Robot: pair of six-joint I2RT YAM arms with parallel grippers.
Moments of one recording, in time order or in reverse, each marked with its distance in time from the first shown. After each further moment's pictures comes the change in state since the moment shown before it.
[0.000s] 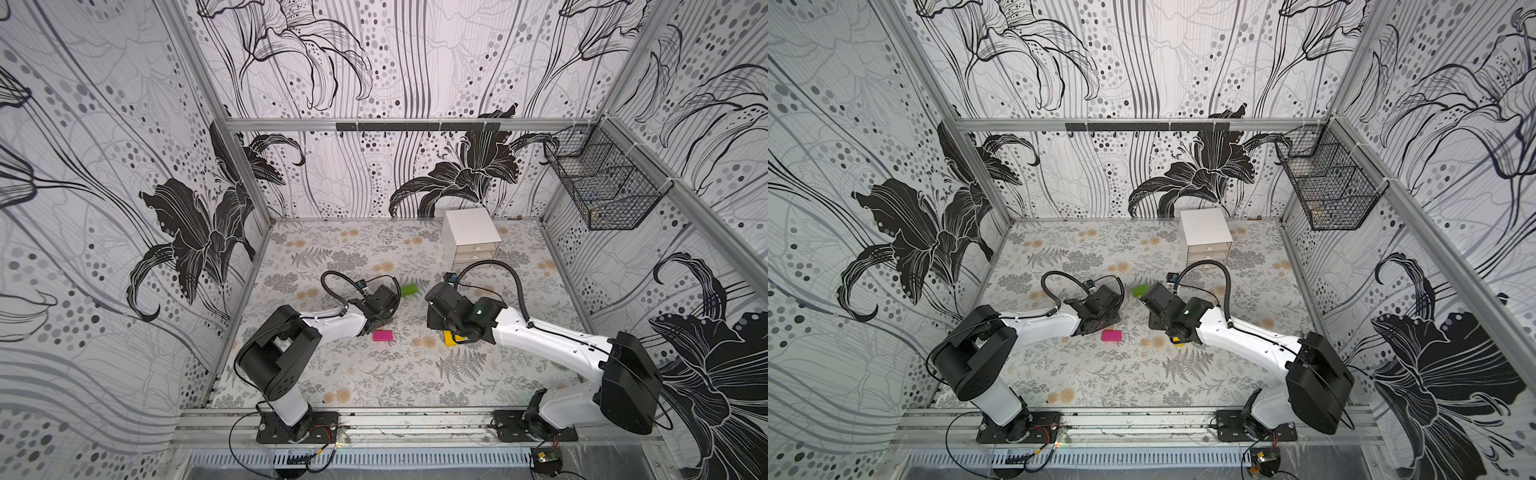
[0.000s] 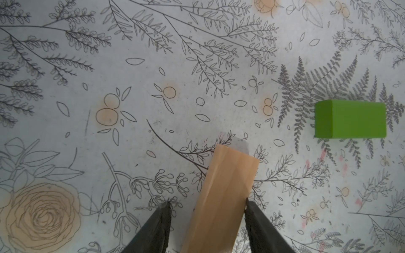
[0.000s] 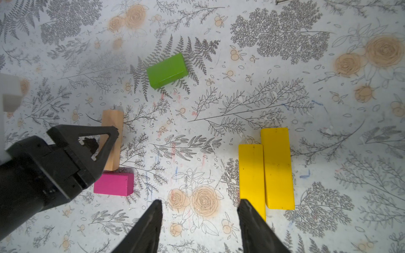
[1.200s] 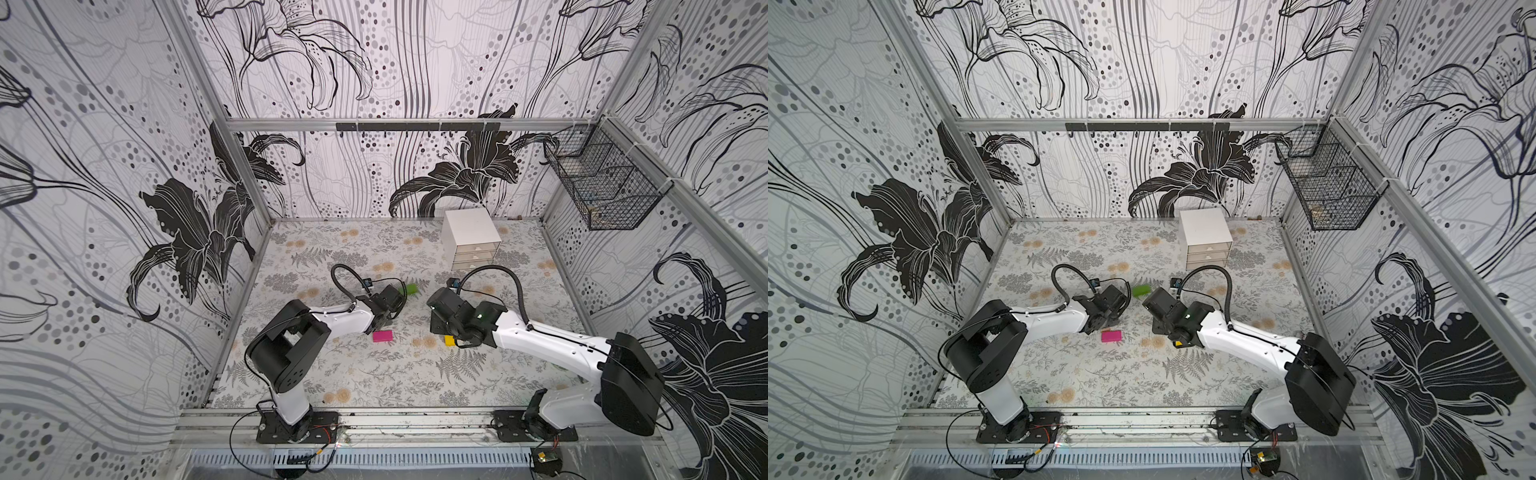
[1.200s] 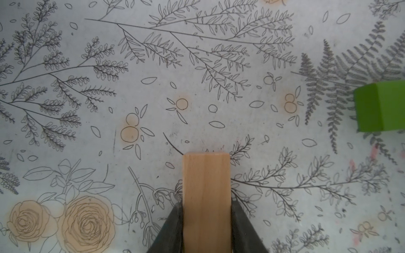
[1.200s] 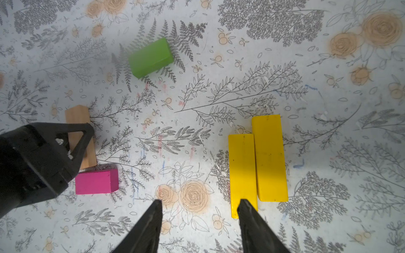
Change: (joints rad) left arm -0.019 0.067 0.072 -0.117 -0.112 0.137; right arm 0.000 -0.011 -0.054 0.009 0.000 0.027
